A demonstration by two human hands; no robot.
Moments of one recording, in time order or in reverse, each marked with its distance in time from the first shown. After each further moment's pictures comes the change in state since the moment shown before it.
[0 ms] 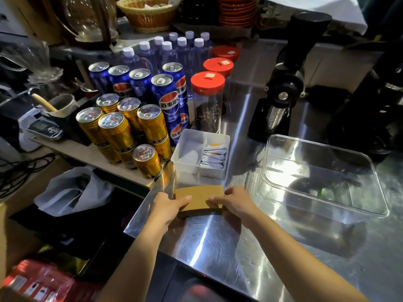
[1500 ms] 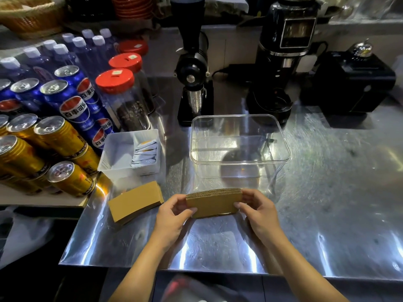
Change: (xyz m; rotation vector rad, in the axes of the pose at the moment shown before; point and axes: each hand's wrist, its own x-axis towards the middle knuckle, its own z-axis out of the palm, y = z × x) left_hand -0.070 -0.010 0.113 -0.090 -0.439 0.552; right_hand -0.091 0.138 -0.103 0.327 0.527 -0.395
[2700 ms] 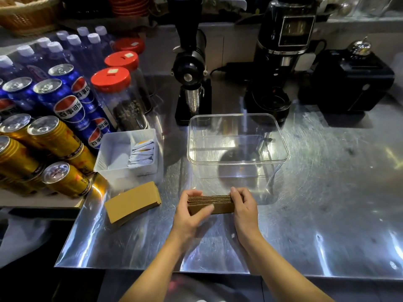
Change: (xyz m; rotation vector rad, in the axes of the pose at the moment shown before) left_hand -0.003 0.000 0.037 -0.330 -0.136 -0.070; right_hand 0.004 -0.002 0.041 0.135 0.188 0.070
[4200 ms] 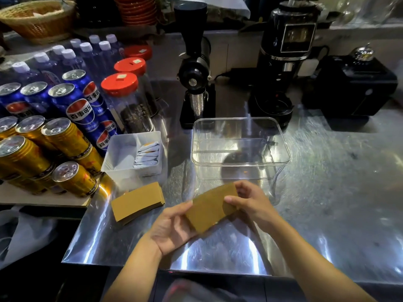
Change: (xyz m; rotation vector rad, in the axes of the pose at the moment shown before) left_hand -0.008 0.034 -0.031 -0.533 -0.349 -0.464; right_hand 0.026 -0.028 -0.030 0.073 -0.523 0.073
